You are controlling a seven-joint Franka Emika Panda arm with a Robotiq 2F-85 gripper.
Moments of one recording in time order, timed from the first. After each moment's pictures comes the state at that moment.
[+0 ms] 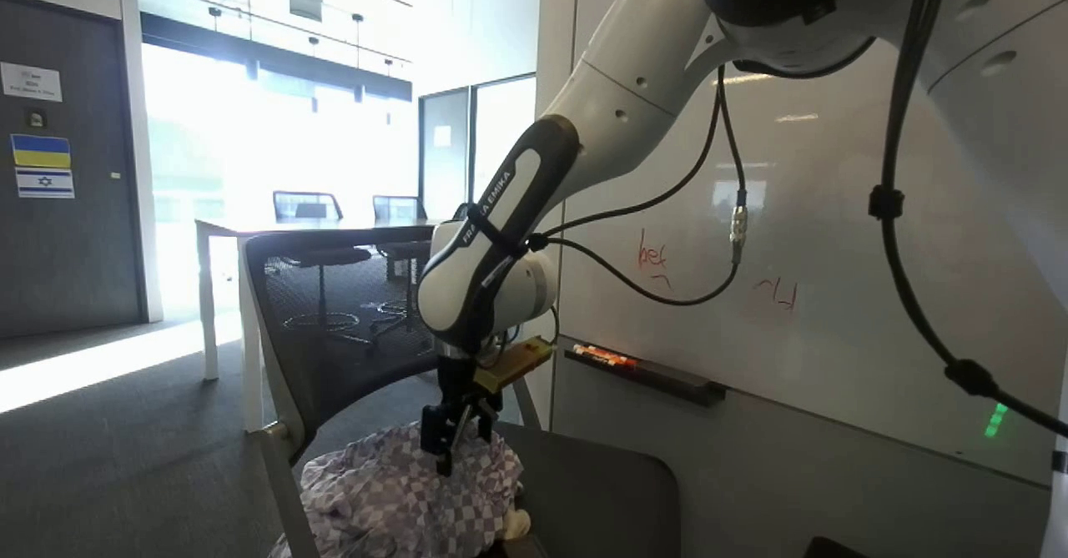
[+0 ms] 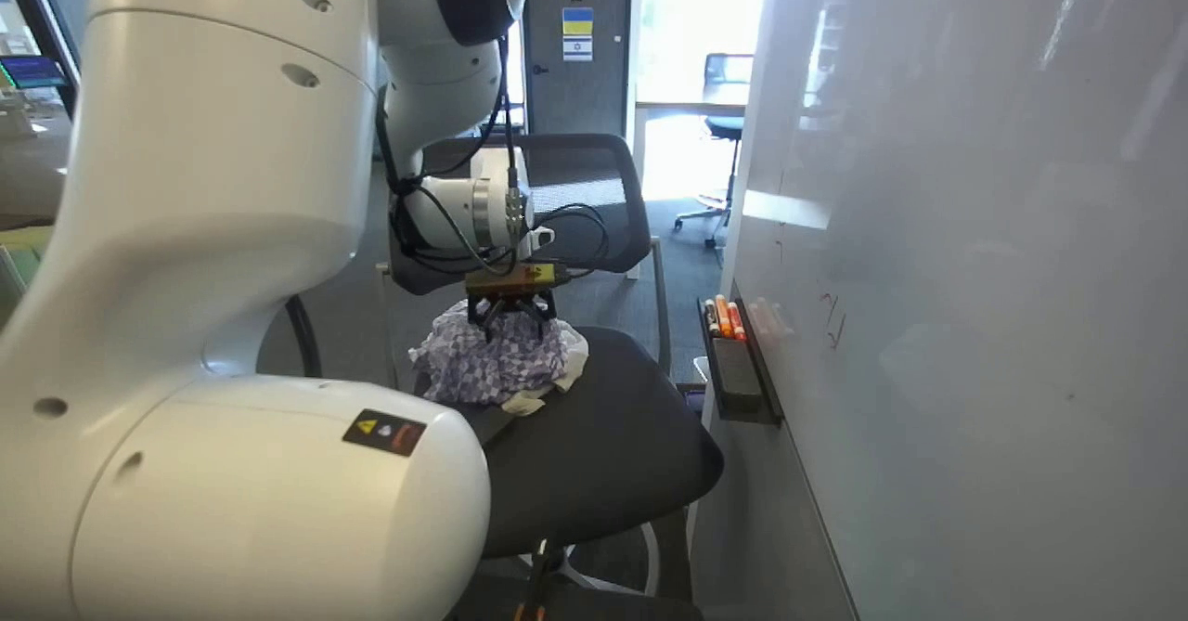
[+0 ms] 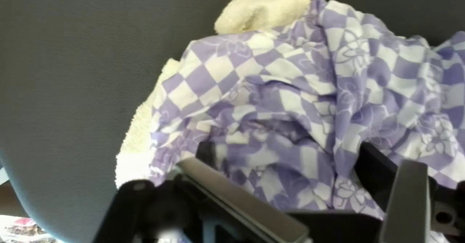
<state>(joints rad) 0.06 0.52 0.04 -2.04 -0.13 2.55 -0.09</state>
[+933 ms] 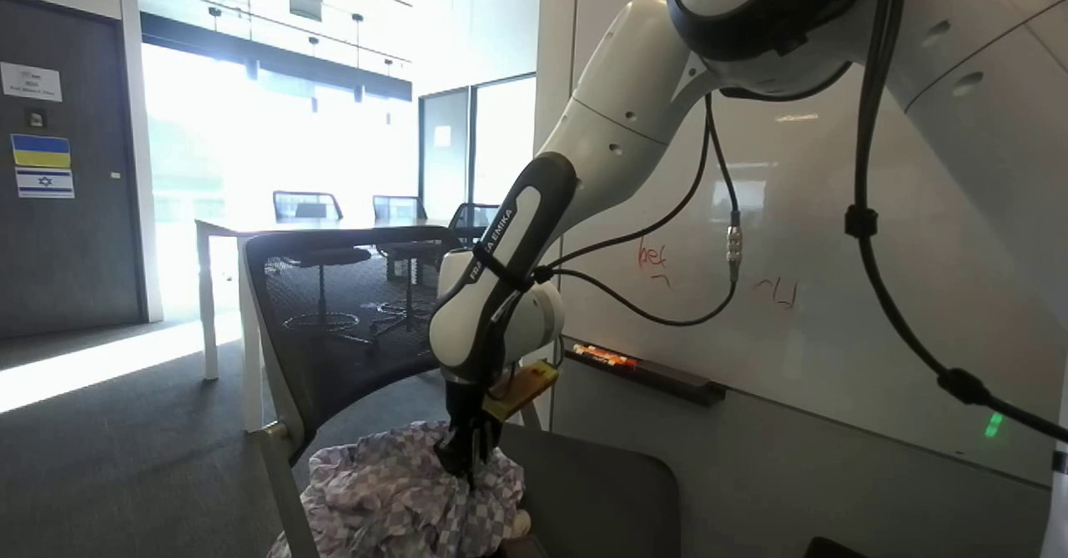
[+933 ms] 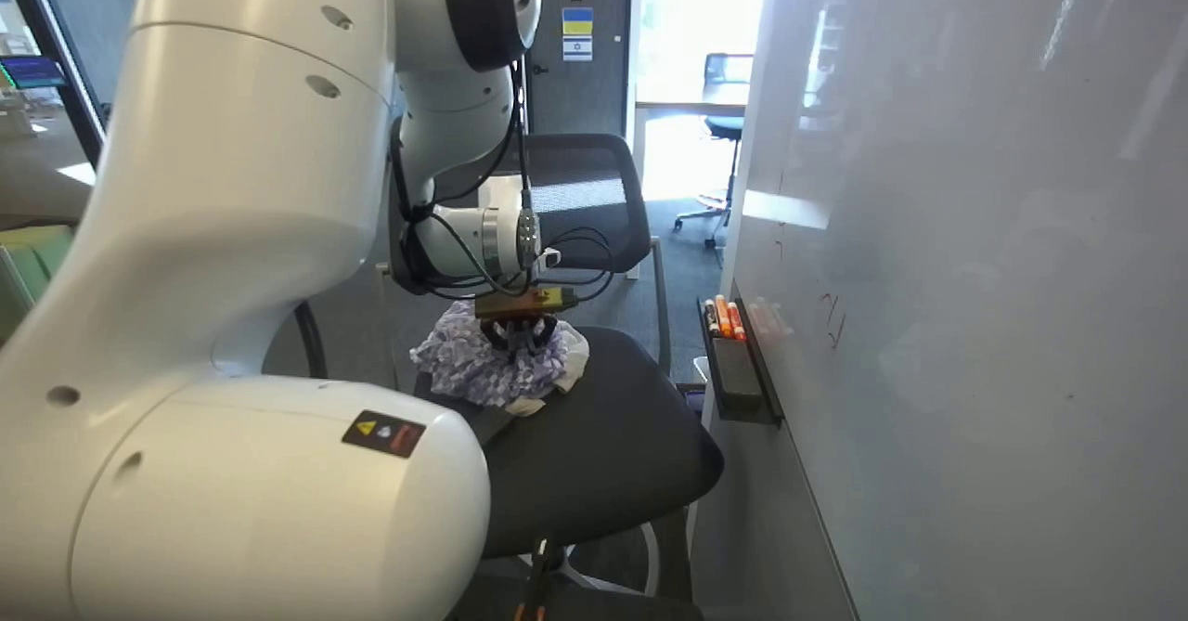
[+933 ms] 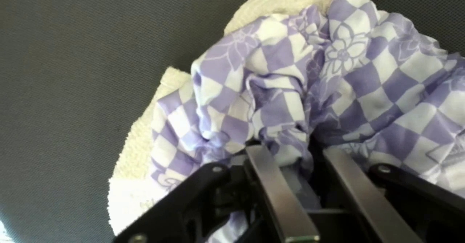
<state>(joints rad) 0.05 0.59 0.03 -2.05 -0.14 2.64 -0.09</state>
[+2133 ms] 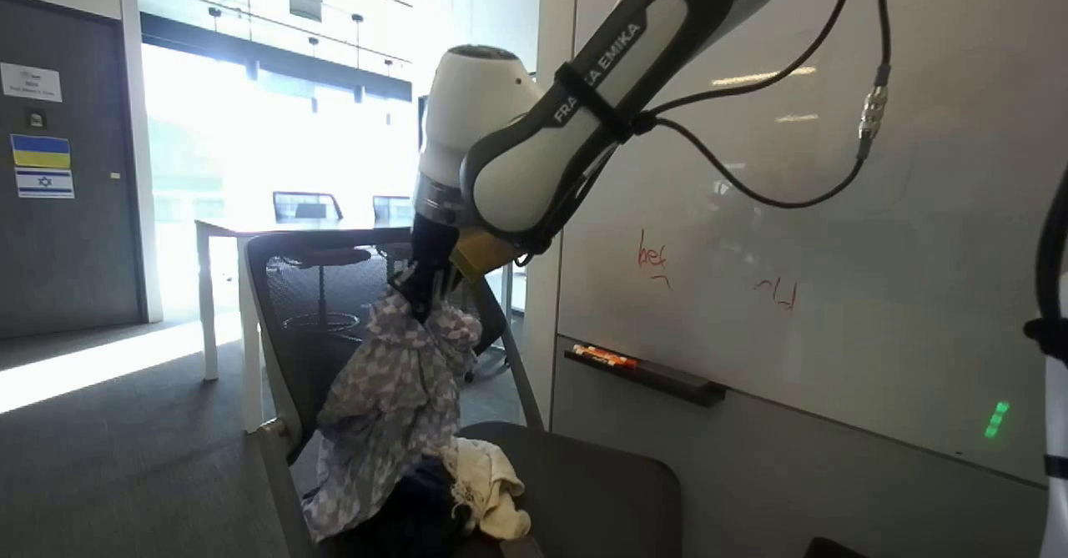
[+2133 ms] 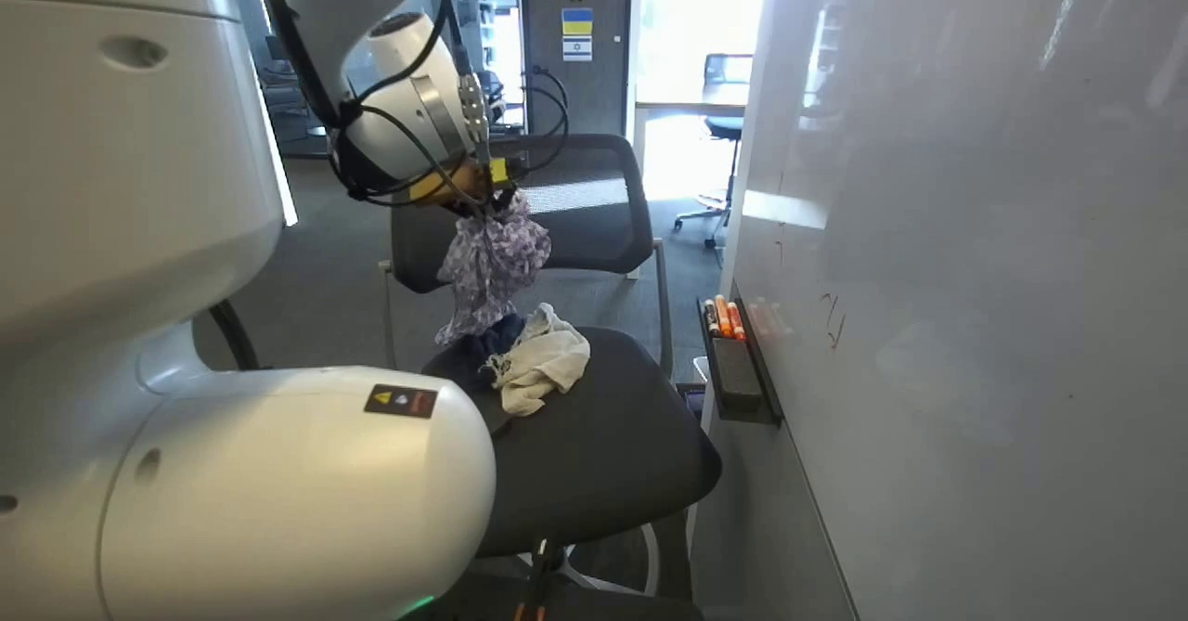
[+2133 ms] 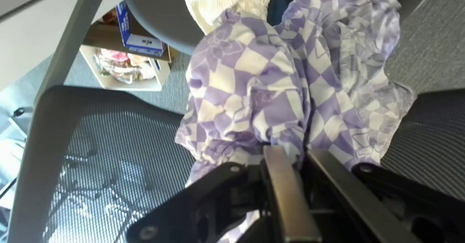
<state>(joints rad) 0.26 0.06 -0.09 -2.25 -0.56 2.77 0.36</state>
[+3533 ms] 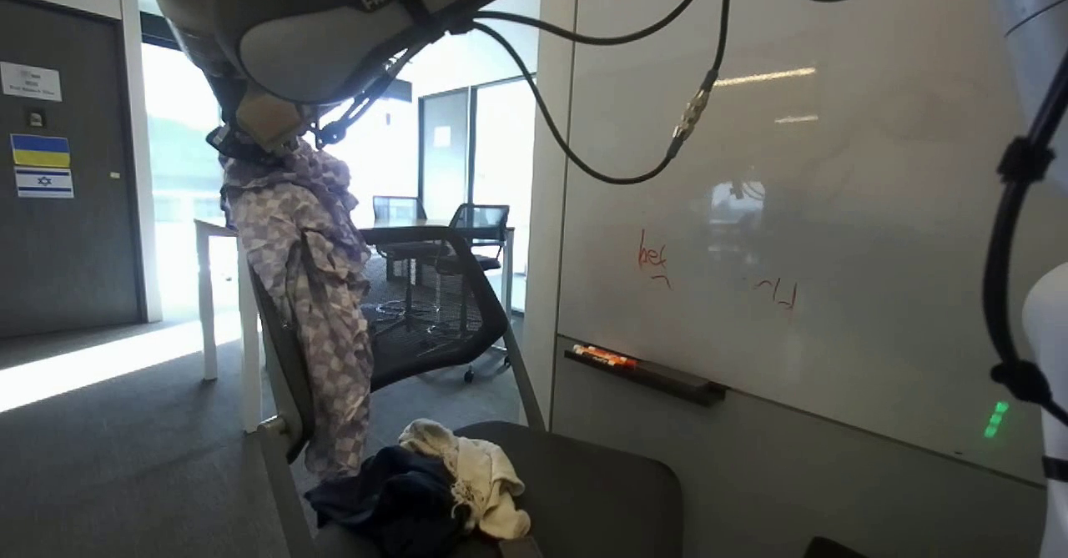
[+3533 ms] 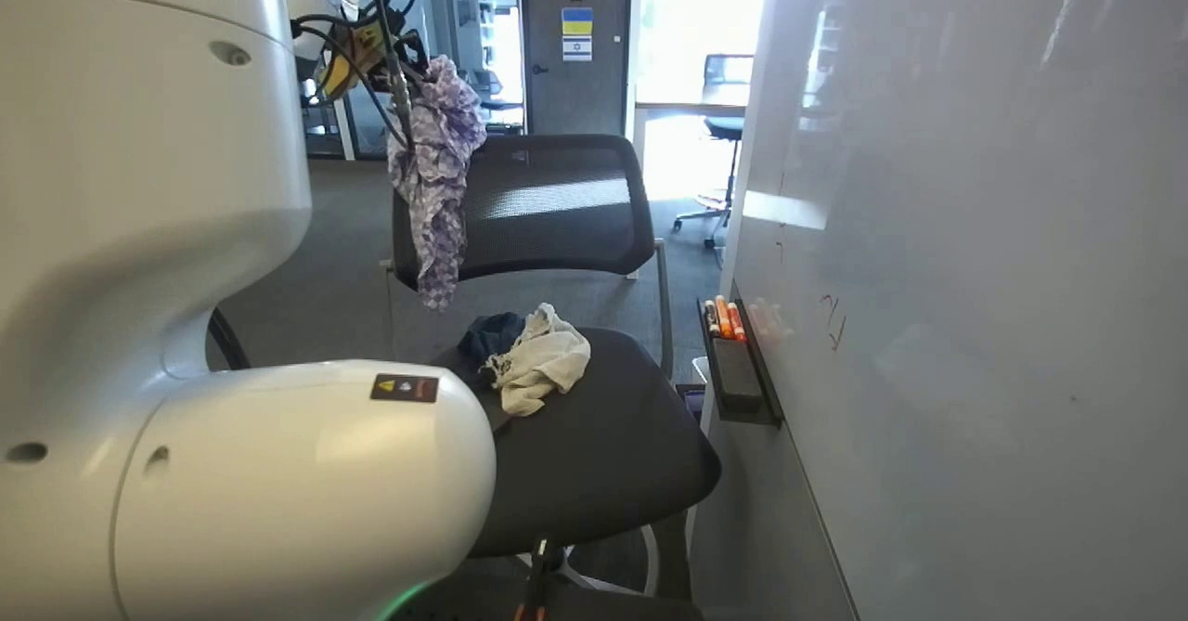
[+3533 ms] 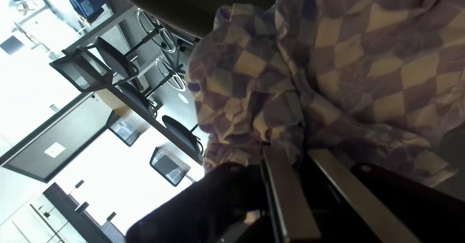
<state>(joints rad) 0.34 0.34 0.18 -1.50 -1.13 2.18 0.66</state>
